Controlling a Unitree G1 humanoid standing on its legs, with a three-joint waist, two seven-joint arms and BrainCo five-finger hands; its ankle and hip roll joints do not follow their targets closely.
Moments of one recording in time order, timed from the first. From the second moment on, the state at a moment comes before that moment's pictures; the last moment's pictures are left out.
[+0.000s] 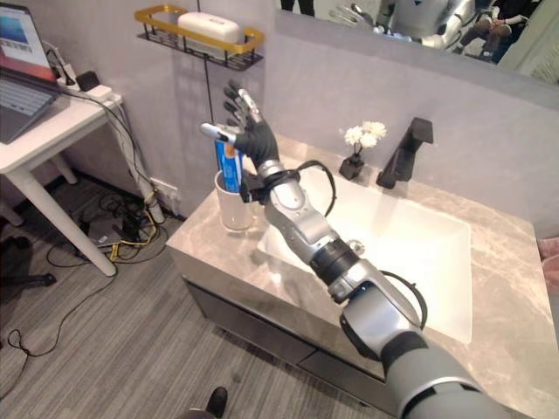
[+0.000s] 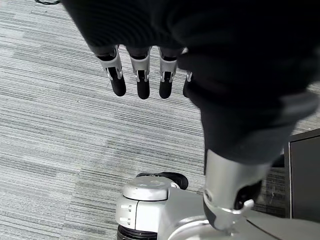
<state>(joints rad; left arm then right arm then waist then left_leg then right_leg) 0.13 0.26 -0.23 1.23 -0.02 -0.04 0.24 -1.00 -0.24 0.59 0.50 0.74 -0.21 -0.21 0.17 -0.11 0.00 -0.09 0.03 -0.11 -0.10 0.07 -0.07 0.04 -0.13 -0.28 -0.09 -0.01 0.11</state>
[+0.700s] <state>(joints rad) 0.13 0.25 -0.17 1.21 0.08 -0.05 0.24 -0.41 -0.63 -0.04 -0.05 0.10 -0.24 -0.50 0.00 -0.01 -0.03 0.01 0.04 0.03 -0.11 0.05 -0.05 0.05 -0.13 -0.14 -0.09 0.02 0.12</state>
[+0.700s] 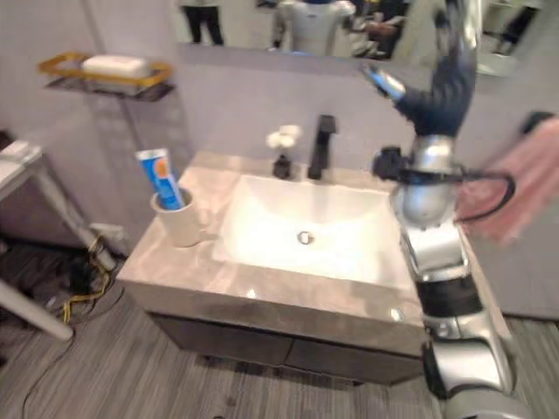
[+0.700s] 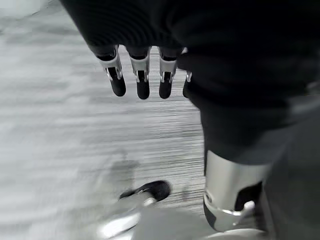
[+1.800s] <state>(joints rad) 0.23 0.40 -0.39 0.62 0.13 -0.12 0.12 0.04 -0.46 -0.10 1.32 0.35 -0.11 -0.33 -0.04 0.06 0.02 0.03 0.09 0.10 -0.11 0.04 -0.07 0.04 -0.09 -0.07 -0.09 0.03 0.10</state>
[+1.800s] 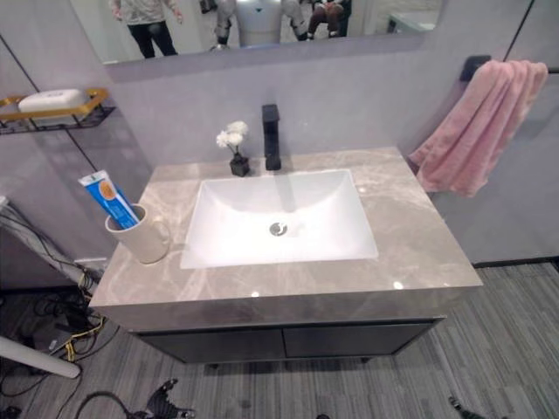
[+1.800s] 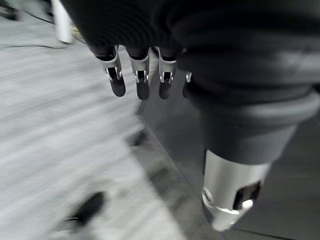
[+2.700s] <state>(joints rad) 0.41 0.62 0.00 -0.15 -0.54 -0.20 -0.17 0.09 -0.38 -0.09 1.36 0.24 -0.05 -0.10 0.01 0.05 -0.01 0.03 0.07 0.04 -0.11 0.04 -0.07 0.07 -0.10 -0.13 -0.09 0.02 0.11</state>
